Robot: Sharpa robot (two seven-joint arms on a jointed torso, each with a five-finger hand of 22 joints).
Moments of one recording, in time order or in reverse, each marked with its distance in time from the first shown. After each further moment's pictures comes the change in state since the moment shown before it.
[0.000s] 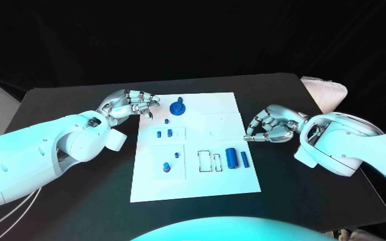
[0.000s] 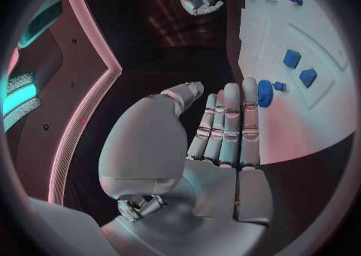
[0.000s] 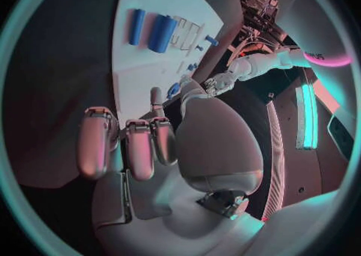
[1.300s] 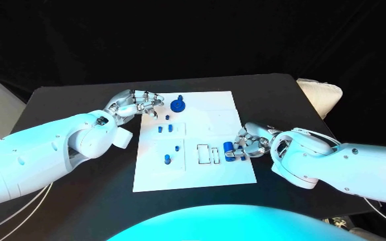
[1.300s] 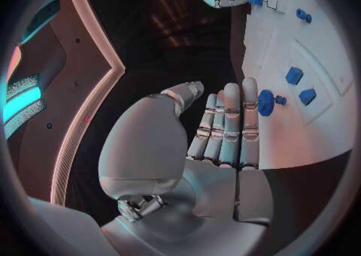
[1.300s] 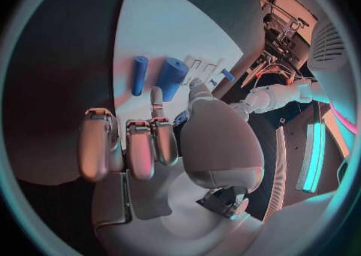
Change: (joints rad) left arm -0.059 0.027 -0.001 -0.036 0.025 -0.001 0.009; left_hand 0.004 -0.004 0.000 0.000 0.000 -0.004 0.004 0.000 0.000 -0.004 -0.004 0.000 -0.001 0.000 0.000 0.000 0.000 0.000 0.000 0.000 -0.004 -0.001; right arm -0.155 0.218 -0.016 -0.070 -0.237 -0.071 -0.250; right_hand -0.100 0.010 -0.132 0.004 0.042 0.003 -0.003 0.026 0.008 0.000 0.000 0.000 -0.001 0.000 0.000 0.010 -0.001 0.000 0.000 0.000 0.030 -0.001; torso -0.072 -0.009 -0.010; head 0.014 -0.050
